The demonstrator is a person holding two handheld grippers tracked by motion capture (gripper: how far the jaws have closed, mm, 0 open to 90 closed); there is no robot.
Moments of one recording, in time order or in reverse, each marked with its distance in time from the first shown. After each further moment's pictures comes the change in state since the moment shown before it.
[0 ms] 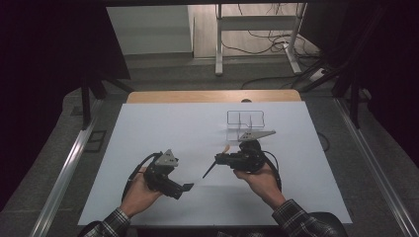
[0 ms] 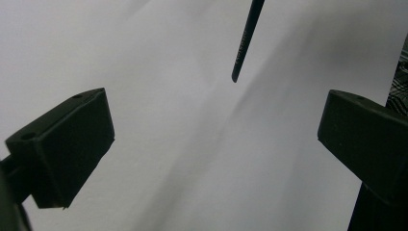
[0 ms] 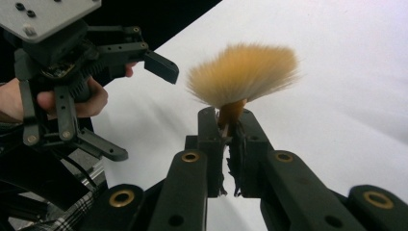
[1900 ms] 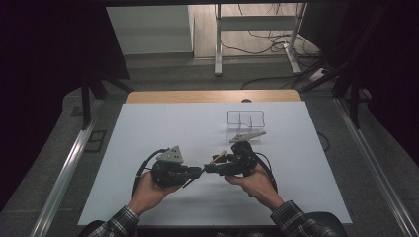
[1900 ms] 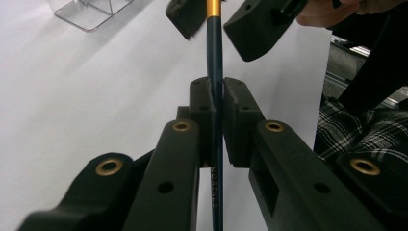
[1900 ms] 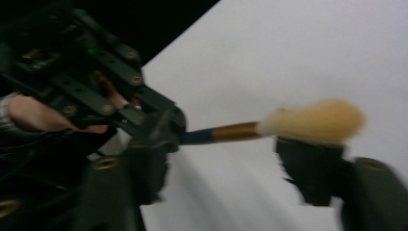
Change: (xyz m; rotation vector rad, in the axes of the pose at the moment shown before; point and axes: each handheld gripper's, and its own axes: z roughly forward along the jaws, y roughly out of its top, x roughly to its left) left arm -0.009 0.022 0.002 -0.118 -0.176 0.014; right arm 0.007 -0.001 0.021 0.050 0.095 0.077
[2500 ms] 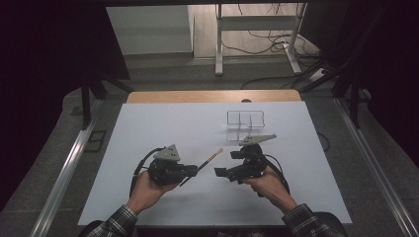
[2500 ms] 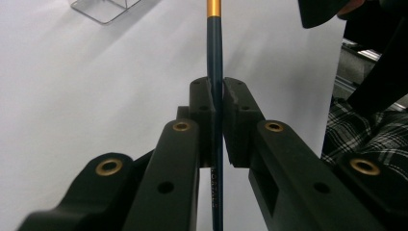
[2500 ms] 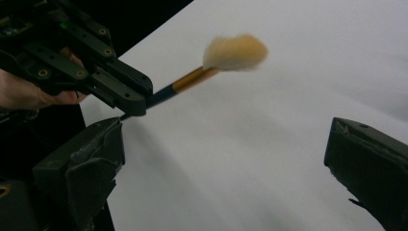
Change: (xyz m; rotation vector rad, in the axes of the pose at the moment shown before) left arm 0.007 -0.003 -0.004 0.005 0.020 -0.027; right arm -0.007 -0.011 -0.020 -0.019 -0.124 -0.056
